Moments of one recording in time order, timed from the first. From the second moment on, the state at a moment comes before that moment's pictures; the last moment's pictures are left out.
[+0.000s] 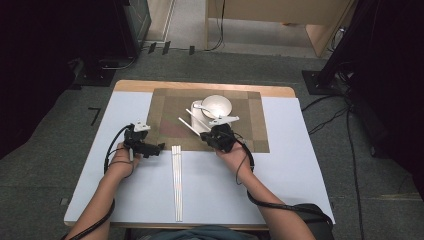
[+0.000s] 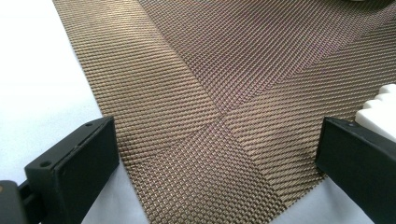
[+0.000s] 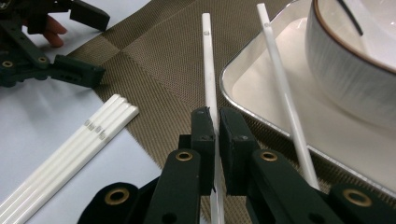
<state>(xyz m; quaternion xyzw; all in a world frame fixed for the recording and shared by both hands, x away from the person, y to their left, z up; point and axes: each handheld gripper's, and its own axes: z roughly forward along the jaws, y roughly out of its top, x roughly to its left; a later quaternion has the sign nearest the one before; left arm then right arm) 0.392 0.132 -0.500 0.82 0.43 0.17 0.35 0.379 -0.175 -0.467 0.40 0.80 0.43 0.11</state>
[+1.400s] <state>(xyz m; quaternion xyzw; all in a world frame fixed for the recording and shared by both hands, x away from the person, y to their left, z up) 0.392 0.132 -0.500 0.82 0.43 0.17 0.34 0.413 -0.165 -0.476 0.41 0.81 0.41 0.14</state>
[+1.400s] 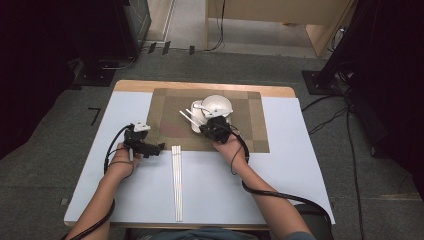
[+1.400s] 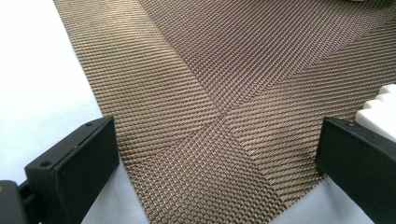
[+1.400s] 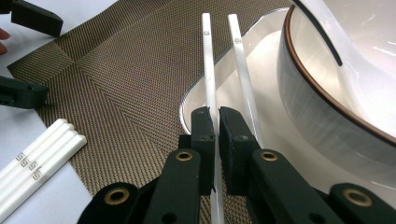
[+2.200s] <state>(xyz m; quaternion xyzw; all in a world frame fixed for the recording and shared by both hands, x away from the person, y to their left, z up) 0.392 0.131 -0.500 0.82 0.43 0.17 0.34 0.417 -0.166 -0.479 0.41 0.81 0.40 0.15</state>
